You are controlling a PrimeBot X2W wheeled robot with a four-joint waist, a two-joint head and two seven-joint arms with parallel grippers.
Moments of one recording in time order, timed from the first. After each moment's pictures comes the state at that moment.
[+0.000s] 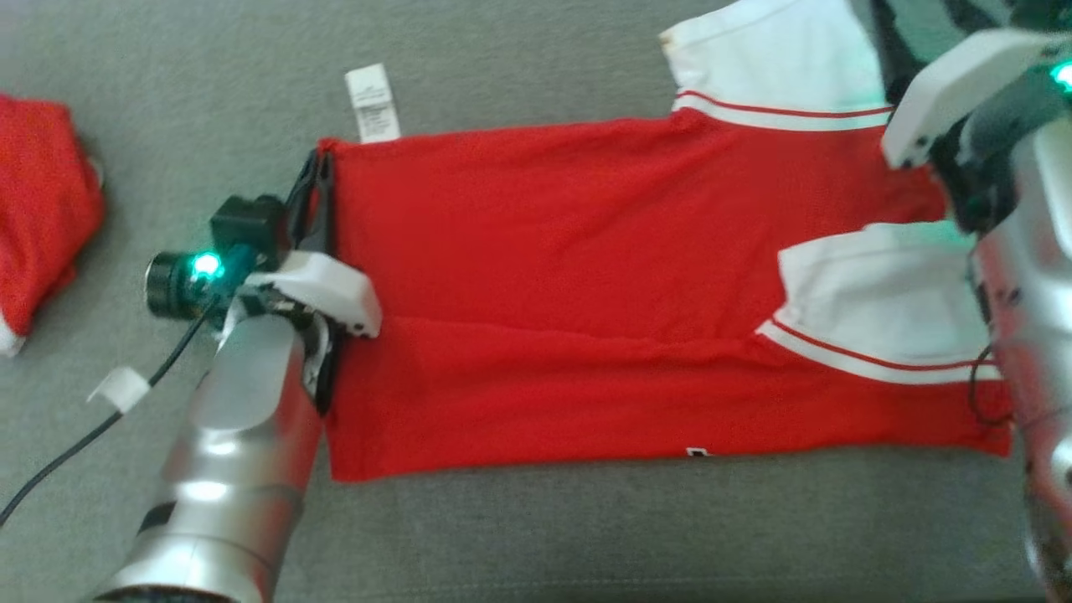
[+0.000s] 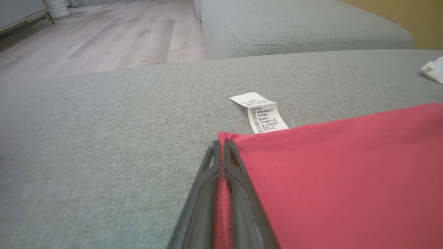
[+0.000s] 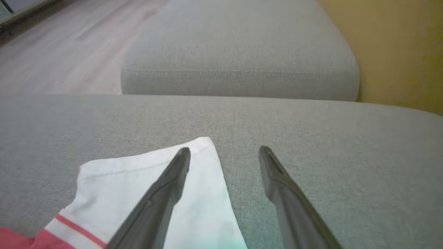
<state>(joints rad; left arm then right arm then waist) -0.76 0.05 -0.20 0.96 -0.15 -0.04 -0.26 -0.93 -0.24 0.16 0.83 0.26 0.13 0.15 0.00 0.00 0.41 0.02</state>
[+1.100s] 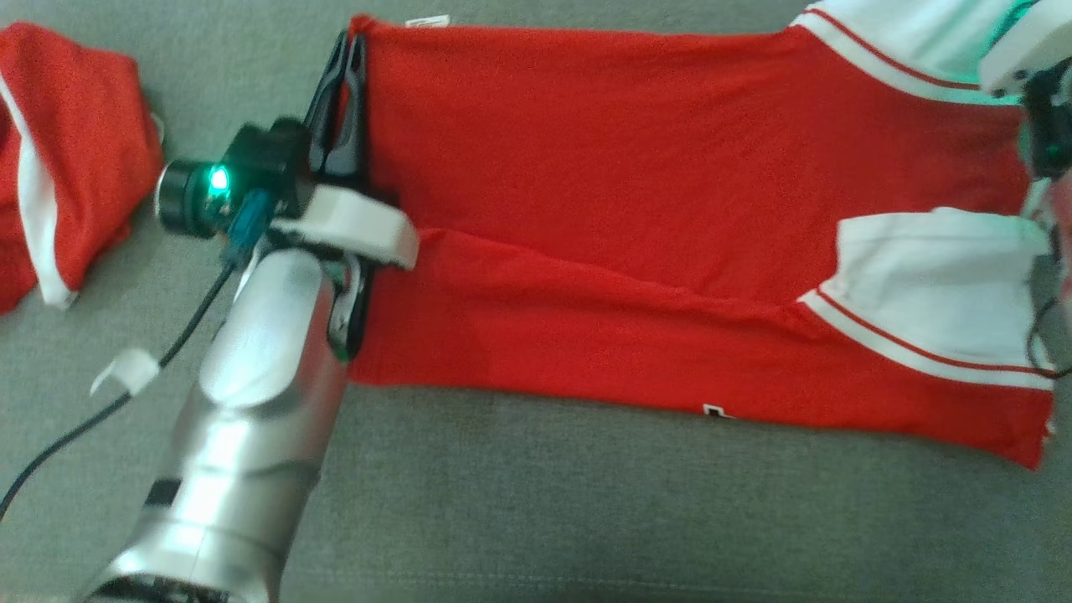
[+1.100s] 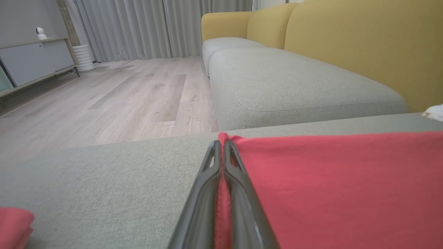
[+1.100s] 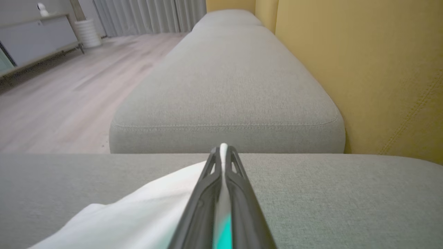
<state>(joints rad) -0.80 0.04 -0.32 0.69 -0.23 0.03 -0.26 -1.14 -0.31 0.11 1.15 0.21 0.13 -0.18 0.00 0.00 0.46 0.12</state>
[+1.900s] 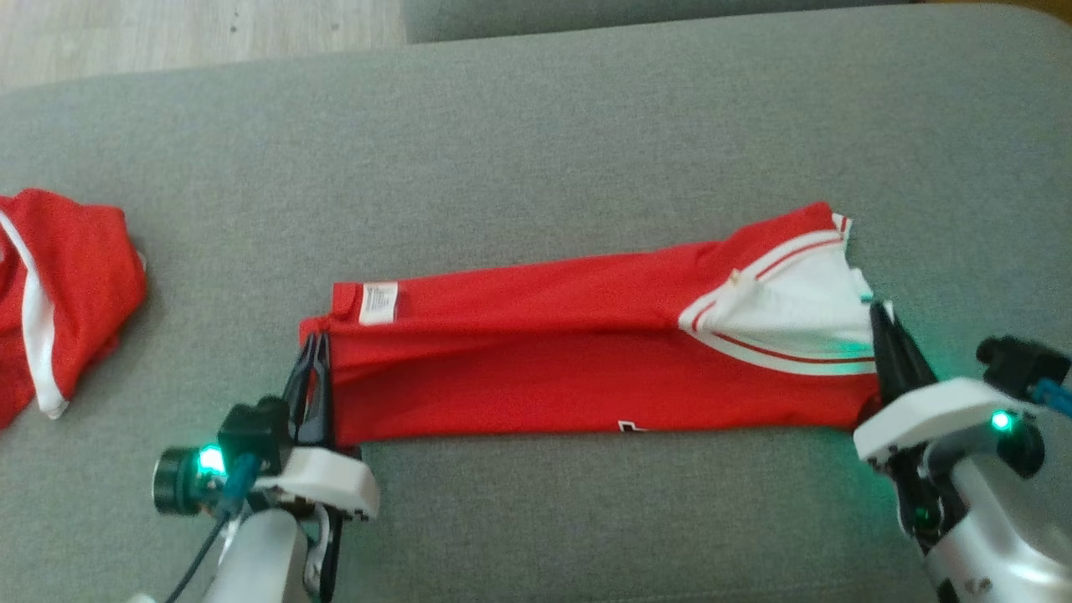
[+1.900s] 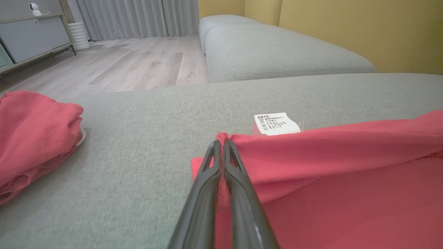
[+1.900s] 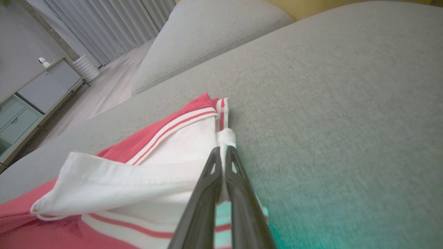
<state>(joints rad) -0.28 0.06 -0.16 0.57 -0.12 0.02 -0.26 -0.35 -0.26 0.27 0.72 0.71 0.13 -0.22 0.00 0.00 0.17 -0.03</state>
